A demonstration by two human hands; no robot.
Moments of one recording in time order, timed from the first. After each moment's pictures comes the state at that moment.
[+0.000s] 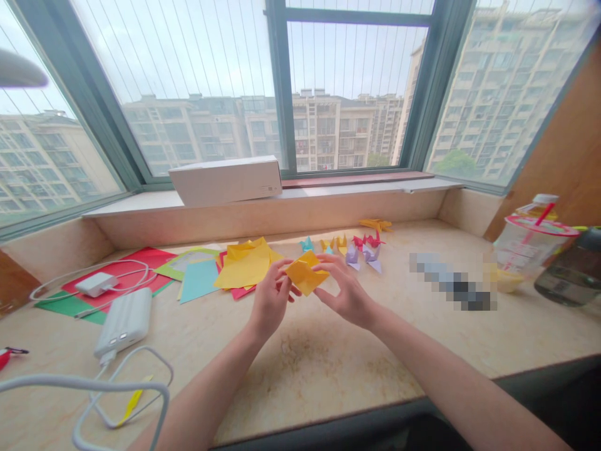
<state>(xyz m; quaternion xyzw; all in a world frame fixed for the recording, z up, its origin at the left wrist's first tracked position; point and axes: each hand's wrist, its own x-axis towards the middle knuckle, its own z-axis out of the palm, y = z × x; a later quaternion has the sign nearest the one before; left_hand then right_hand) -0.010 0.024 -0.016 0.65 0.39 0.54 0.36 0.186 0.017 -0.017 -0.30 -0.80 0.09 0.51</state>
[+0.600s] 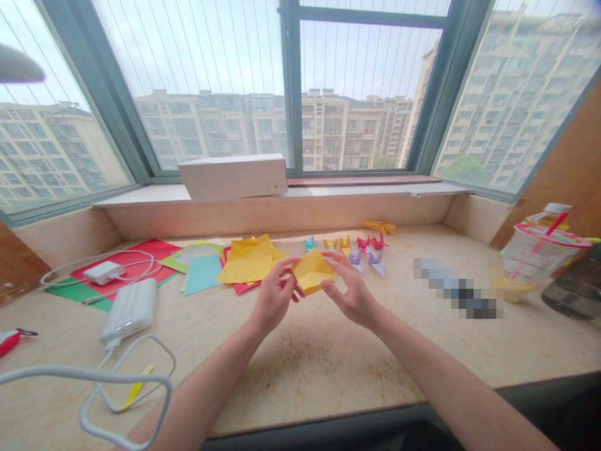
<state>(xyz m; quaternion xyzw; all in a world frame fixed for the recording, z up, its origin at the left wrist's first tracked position) -0.008 0.022 -0.011 0.64 0.38 0.53 0.41 0.189 0.013 -0.010 -0.32 -0.78 0.16 0.51</state>
